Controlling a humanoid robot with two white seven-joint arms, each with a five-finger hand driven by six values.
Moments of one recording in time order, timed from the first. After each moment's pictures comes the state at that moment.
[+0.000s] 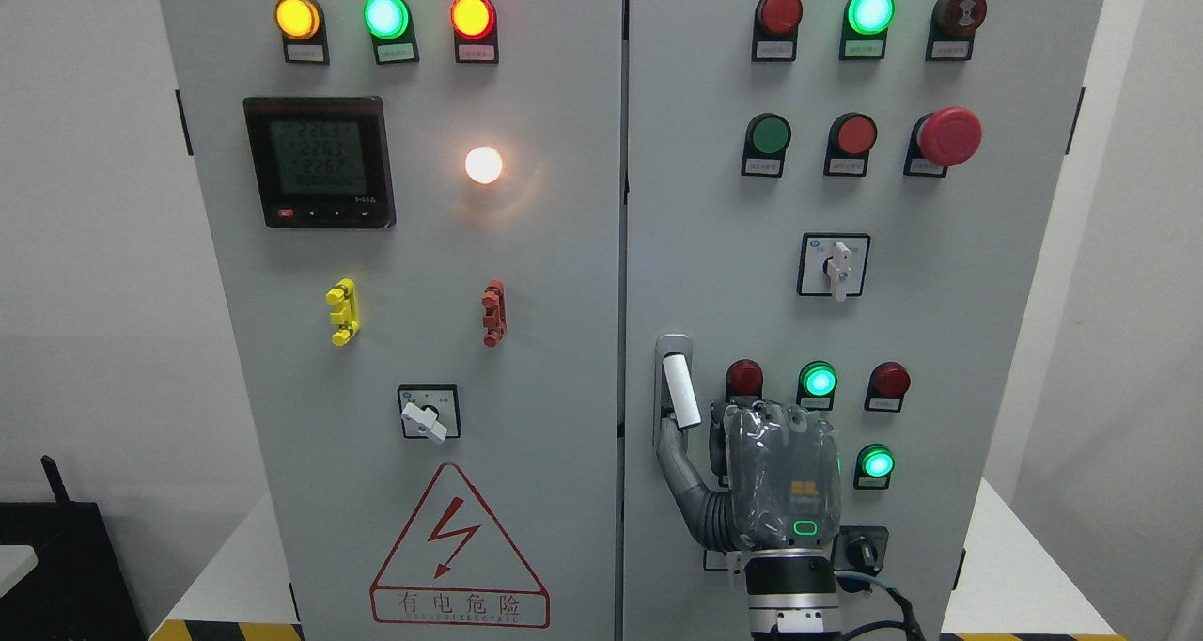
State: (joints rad) left arm 0.00 -0.09 0.02 0.00 0.00 -0.09 0.00; right arm -0.48 0.15 0.27 -1.64 1.31 0.20 -0.26
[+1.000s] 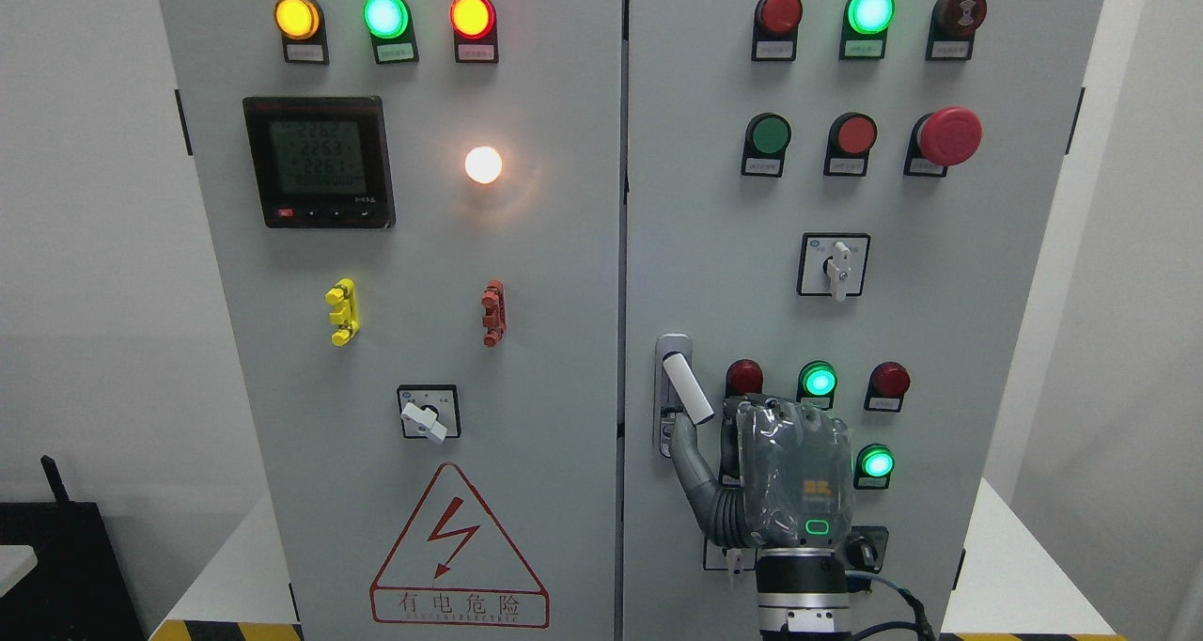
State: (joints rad) left arm 0.00 -0.09 0.02 0.00 0.00 -0.09 0.00; right arm -0.48 0.15 0.25 -1.65 1.31 0.20 -0.27
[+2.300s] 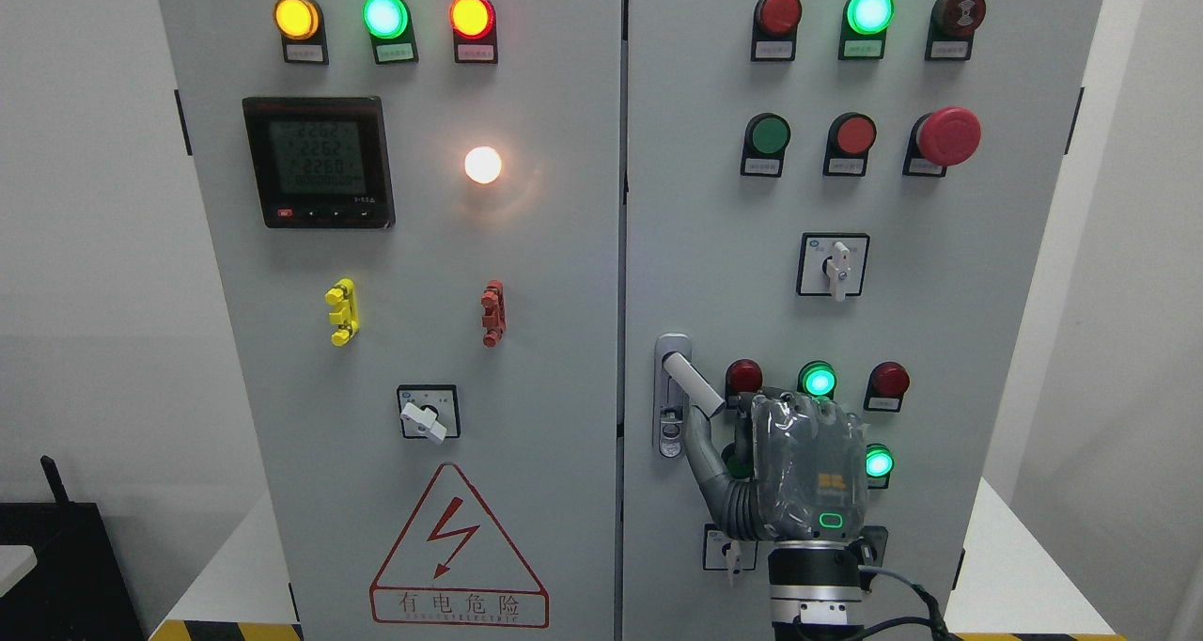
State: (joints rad) left arm 0.00 -0.09 0.02 0.00 0.00 -0.09 0.00; right arm -0.49 0.15 0.23 -1.66 1.31 0.20 -0.27
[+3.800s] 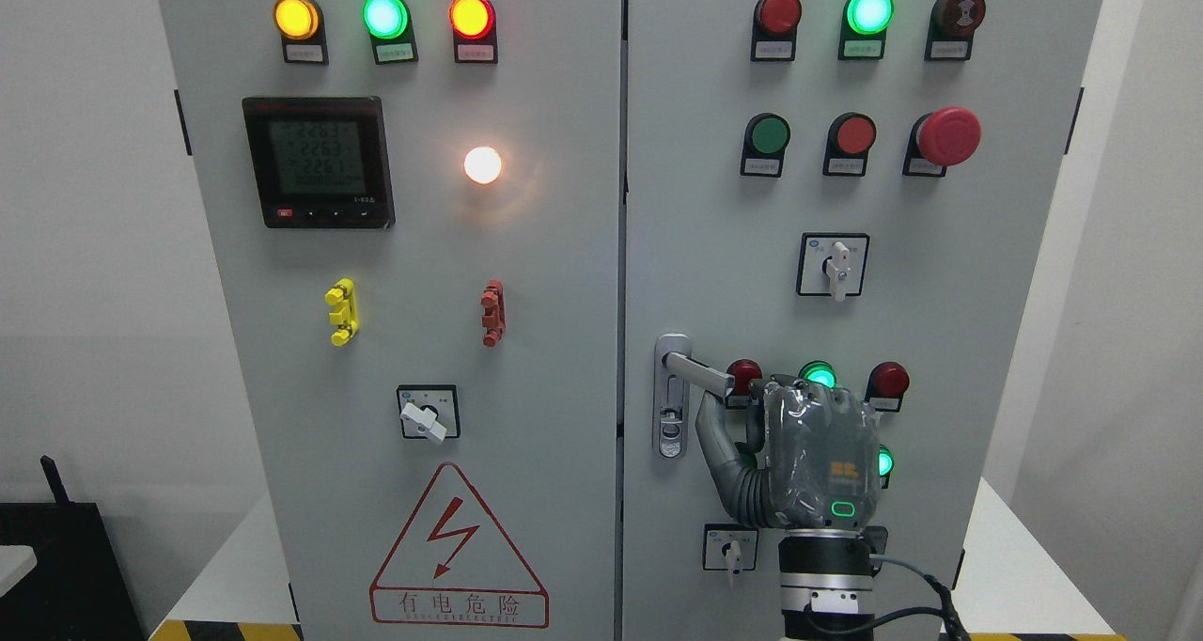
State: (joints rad) left arm 0.00 -0.09 0.01 0.00 0.00 -0.09 0.00; right arm -0.49 0.15 0.21 -1.67 1.30 0.19 -0.26
